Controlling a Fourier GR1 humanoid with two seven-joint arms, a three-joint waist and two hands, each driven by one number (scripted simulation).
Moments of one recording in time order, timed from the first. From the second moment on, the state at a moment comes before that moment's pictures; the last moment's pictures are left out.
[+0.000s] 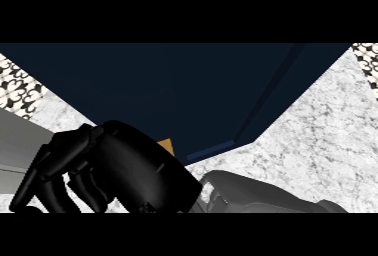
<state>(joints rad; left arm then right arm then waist) 0.49 0.75 -0.06 -2.04 0.90 0.06 -0.54 -0.94 0.00 0.67 -1.74 -0.30 -0.36 0.60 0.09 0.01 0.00</state>
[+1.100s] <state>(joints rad) 0.48 0.80 0.15 -2.00 1.03 -0.03 -0.45 -1.34 0.00 0.45 -0.91 -0.76 0.03 0.32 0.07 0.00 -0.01</state>
